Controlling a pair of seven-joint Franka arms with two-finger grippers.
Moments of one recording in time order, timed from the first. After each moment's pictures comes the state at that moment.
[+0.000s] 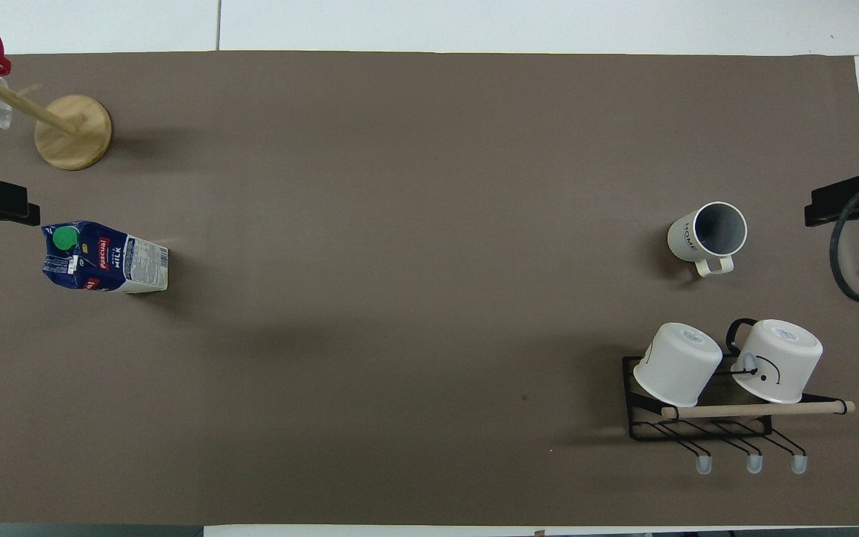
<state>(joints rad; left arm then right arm) 0.00 -0.03 0.00 -1.61 -0.03 1.61 -0.03 -0.04 -0.03 0.01 -1.59 -0.03 1.56 0.03</state>
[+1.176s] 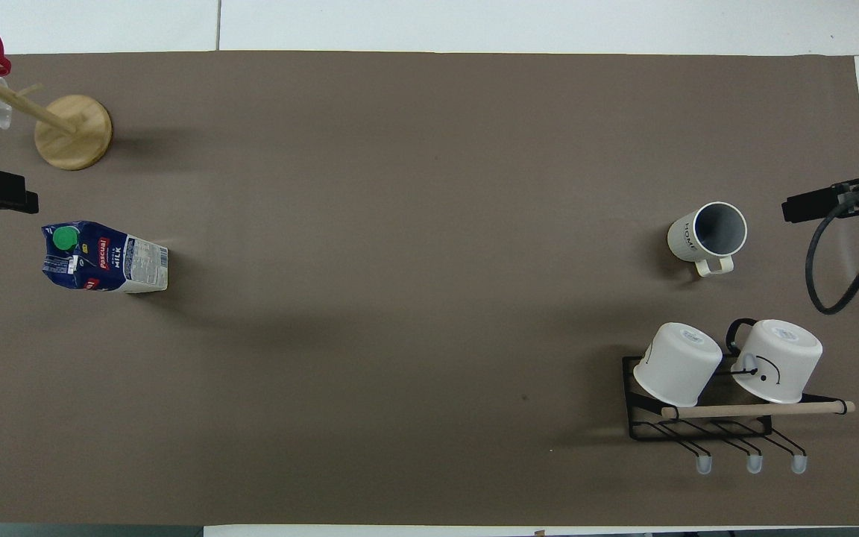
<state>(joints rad) 0.00 -0.02 0.00 -1.62 -0.03 1.66 -0.02 -0.08 -0.04 0.01 -1.79 0.00 1.84 -0.27</state>
